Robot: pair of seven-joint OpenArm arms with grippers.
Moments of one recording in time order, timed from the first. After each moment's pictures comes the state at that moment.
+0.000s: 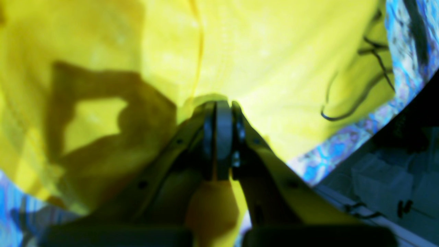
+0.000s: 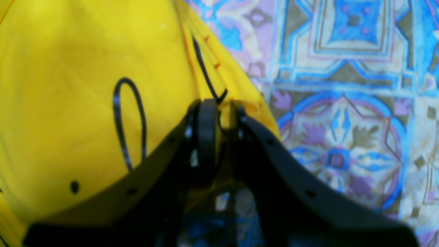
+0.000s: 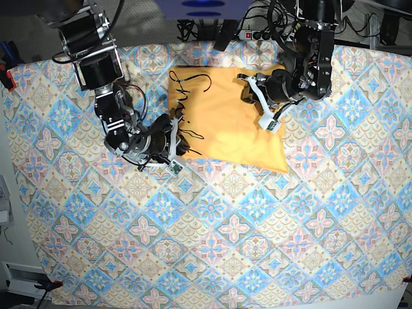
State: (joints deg) left arm 12.5 -8.6 0.3 85.3 -27.9 -27.2 55.4; right arm 11.4 9.9 -17.4 60.7 -0.1 40.1 -25.5
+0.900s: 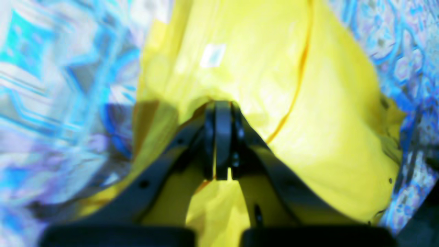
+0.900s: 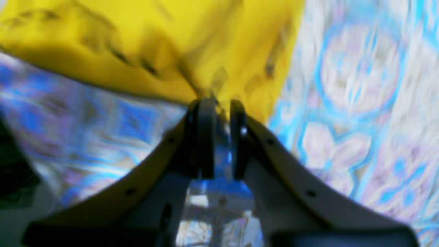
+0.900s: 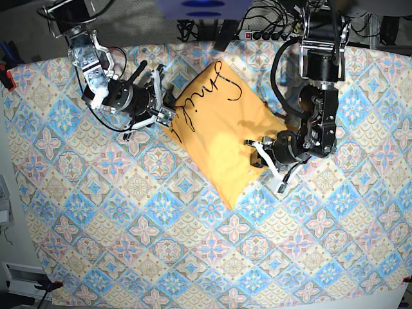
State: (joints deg) left arm -8.2 -9.3 0.3 73.3 -25.8 -26.8 49.1; right arm -10.7 20.5 -17.0 99.0 -0.8 40.4 -34.1
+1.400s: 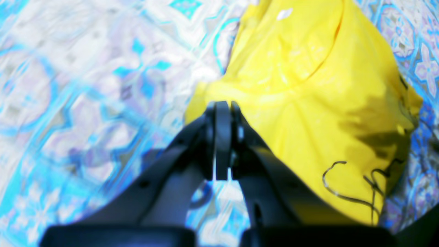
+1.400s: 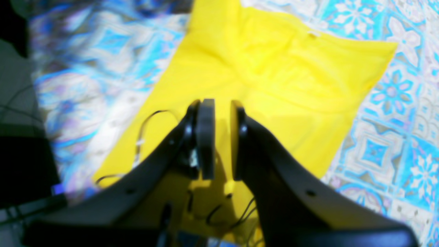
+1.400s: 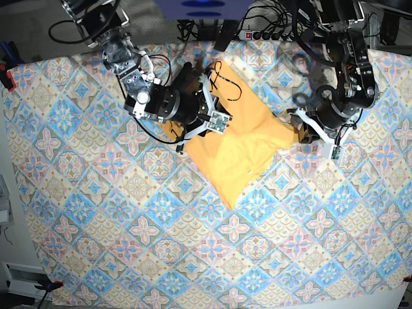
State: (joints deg) left arm 14.8 -10.0 -19.5 103.2 -26.7 -25.4 52.5; right arm -3.6 9.9 -28.7 98.2 -0.3 40.1 -35.6
